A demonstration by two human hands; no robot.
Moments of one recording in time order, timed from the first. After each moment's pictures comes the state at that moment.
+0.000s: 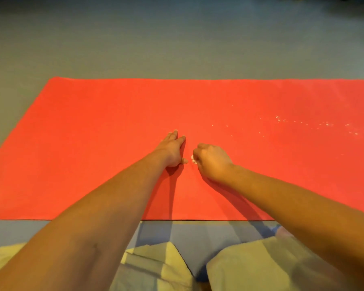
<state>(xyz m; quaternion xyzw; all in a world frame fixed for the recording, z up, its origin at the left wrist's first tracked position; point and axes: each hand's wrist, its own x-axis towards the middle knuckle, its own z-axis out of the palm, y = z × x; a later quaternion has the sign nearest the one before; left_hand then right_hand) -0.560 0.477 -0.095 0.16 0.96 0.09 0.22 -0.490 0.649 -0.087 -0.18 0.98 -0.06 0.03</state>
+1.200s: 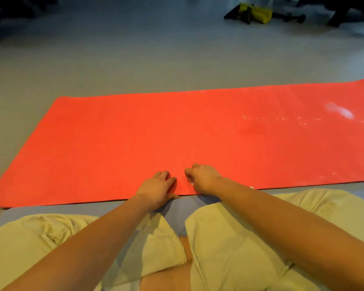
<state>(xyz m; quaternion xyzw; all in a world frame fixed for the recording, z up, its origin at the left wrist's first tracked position) -0.371 0.452 -0.077 0.29 0.94 -0.03 0.17 -0.368 0.667 -0.066 -0.14 0.98 -0.07 0.14</state>
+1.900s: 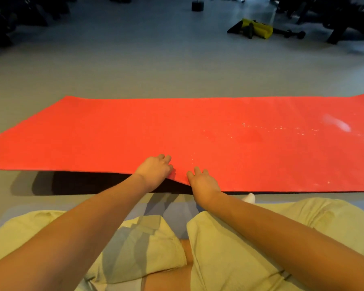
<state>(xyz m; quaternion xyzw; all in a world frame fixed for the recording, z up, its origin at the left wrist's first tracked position) -0.398 0.461 0.005 0.35 0.91 -0.22 0.06 -0.336 0.644 -0.051 -0.07 0.99 0.00 0.09</state>
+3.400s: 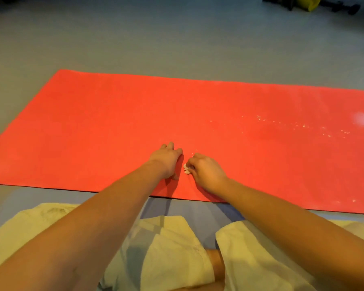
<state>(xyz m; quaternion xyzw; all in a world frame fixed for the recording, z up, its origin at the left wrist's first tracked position) -0.464 0.420 -0.066 0.19 0.96 0.01 0.21 -0.418 0.598 -0.099 -0.18 0.96 -0.20 0.04</state>
